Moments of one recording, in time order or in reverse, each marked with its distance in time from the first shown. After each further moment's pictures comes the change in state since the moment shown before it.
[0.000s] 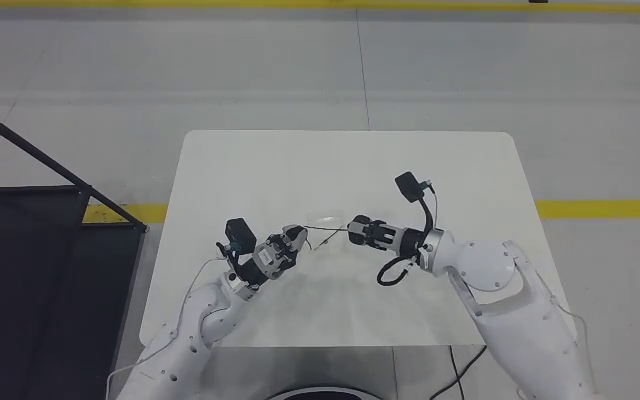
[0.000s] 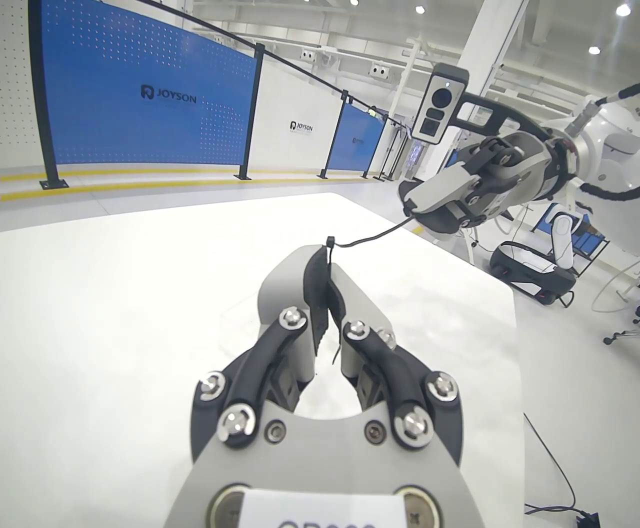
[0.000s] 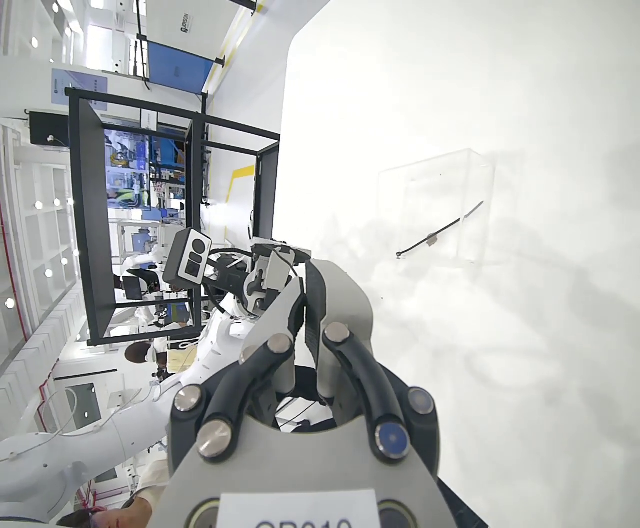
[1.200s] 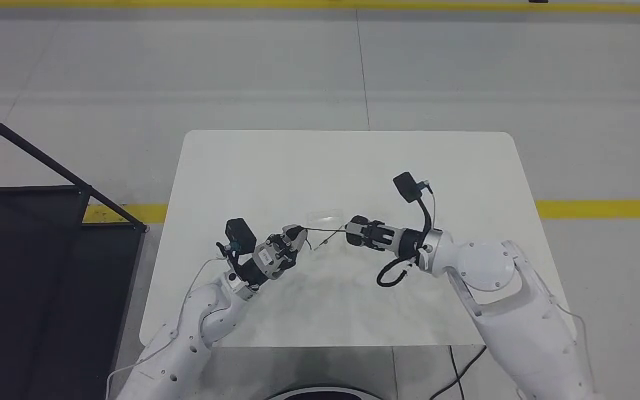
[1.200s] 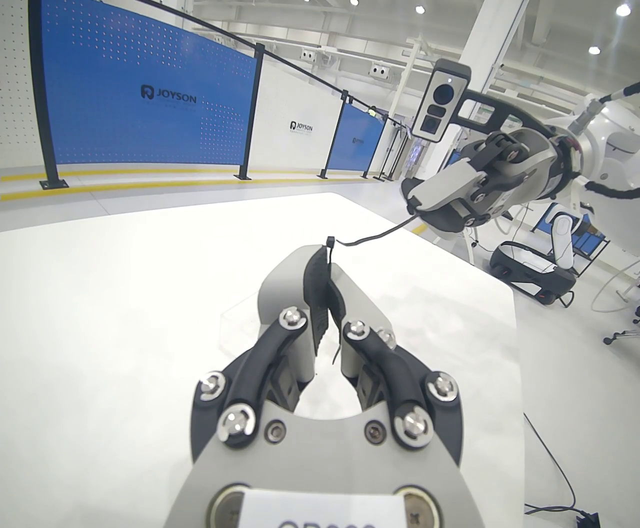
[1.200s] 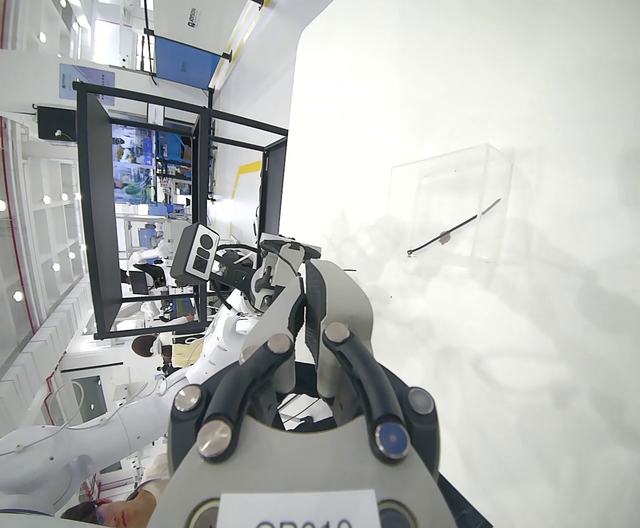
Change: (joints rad) left arm 0.000 0.000 0.000 0.000 0.000 0.000 0.000; right arm 0.001 0.001 0.000 -0.001 0.021 -0.016 0.008
